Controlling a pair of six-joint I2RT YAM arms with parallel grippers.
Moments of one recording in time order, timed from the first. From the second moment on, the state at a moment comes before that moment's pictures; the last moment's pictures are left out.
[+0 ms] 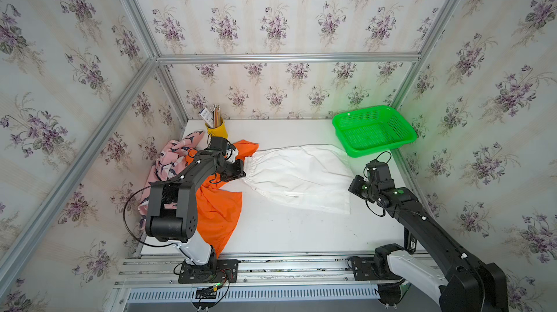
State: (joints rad) left arm -0.04 1.68 1.09 -0.66 0.43 -0.25; right arm 0.24 0.99 0.63 -0.55 -0.04 0.68
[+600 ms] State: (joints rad) left arm -0.03 1.62 1.06 -0.66 0.30 -0.26; right arm 0.24 0.75 0.47 -0.69 -0.10 0.81
